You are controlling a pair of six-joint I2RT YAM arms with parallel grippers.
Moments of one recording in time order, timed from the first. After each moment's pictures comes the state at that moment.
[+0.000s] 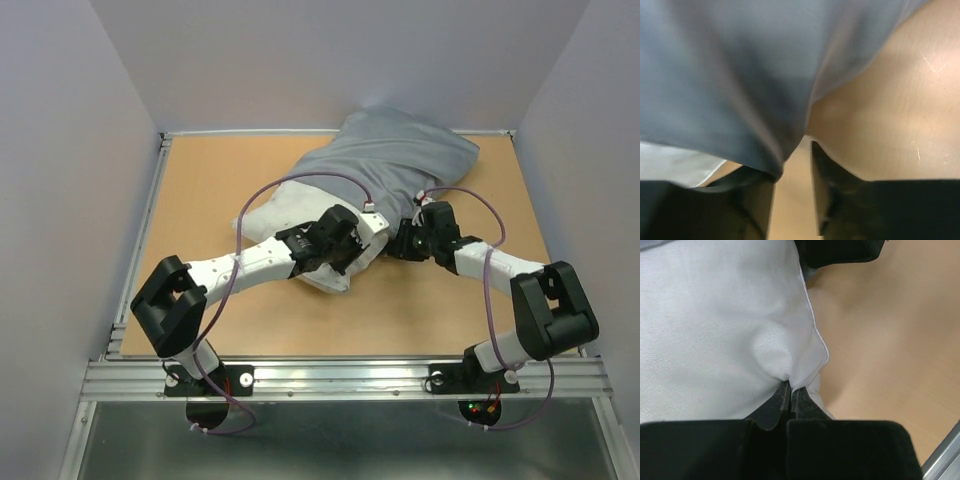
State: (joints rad) left arm -0.94 1.57 1.11 -0.29 0.00 0.09; right arm 0.31 1.43 0.70 -0.04 -0.23 0.42
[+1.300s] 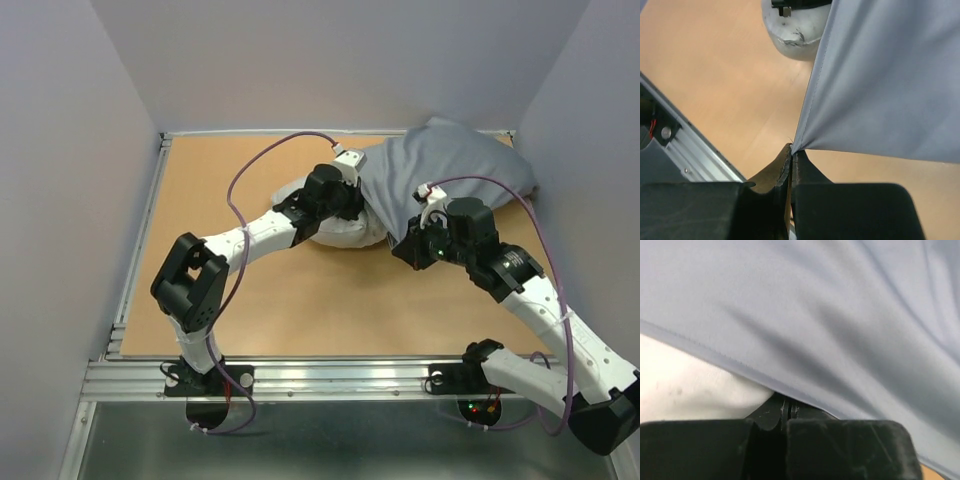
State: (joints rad) left arm -0.72 1.78 1.29 0.11 0.06 -0.31; right arm 0.52 0.92 0.97 -0.57 -0.28 0.20
